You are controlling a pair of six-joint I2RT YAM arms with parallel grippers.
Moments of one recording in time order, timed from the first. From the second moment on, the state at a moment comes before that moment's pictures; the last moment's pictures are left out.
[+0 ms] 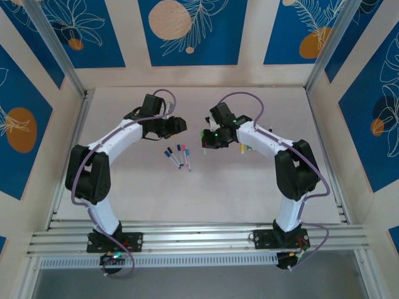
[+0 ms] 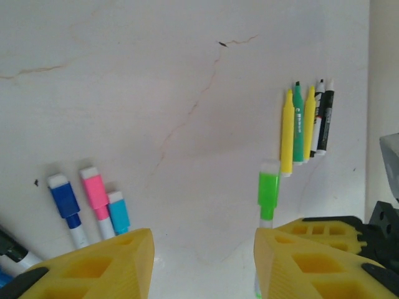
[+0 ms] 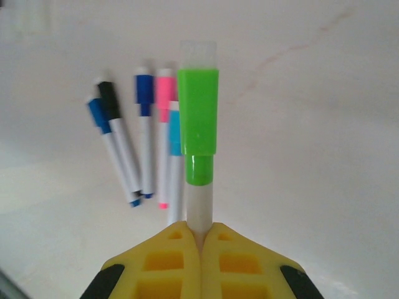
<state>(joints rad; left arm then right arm) -0.39 1.78 1.37 -0.47 0.47 -0.62 0.54 1.81 1.36 -0.61 -0.33 0.47</state>
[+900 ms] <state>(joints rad) -0.42 1.87 1.44 -0.41 0.56 -0.69 0.56 1.80 1.39 -0.55 -0.47 0.47</state>
